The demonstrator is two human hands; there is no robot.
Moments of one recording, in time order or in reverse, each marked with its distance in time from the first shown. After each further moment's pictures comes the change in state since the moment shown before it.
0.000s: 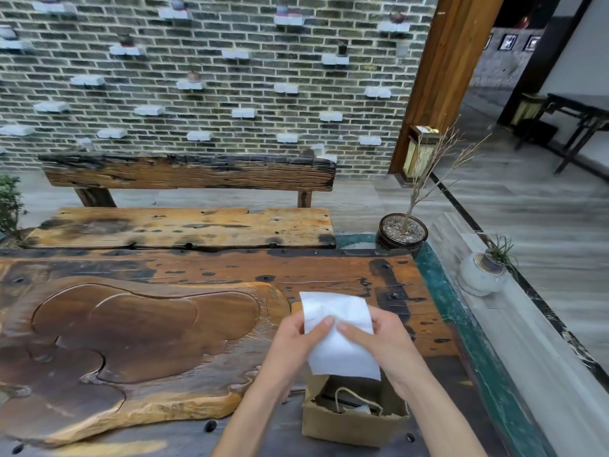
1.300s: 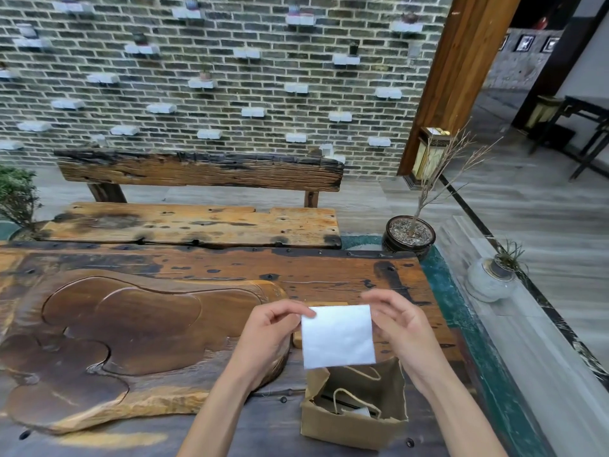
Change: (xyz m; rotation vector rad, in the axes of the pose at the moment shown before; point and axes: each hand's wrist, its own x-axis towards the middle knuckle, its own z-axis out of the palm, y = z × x) left_hand -0.004 0.021 -0.028 0.056 0.082 0.139; right_hand 0.008 -0.002 -0.027 -0.019 0.048 -0.159
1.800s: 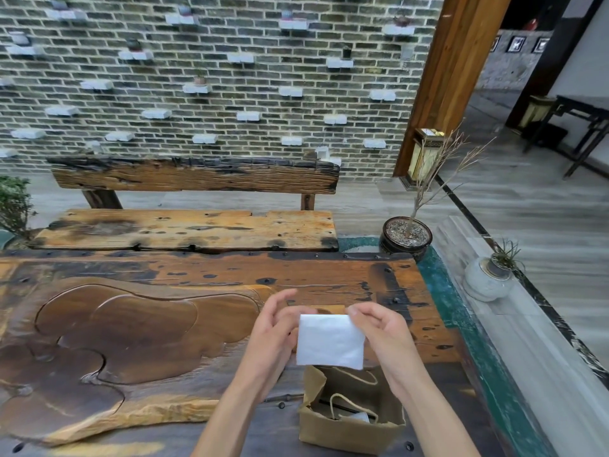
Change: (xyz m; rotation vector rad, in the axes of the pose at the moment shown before) left_hand -0.001 -0.002 0.020 -0.215 0.035 -0.083; right_hand 0.003 0.004 0.021 -0.023 0.126 0.133
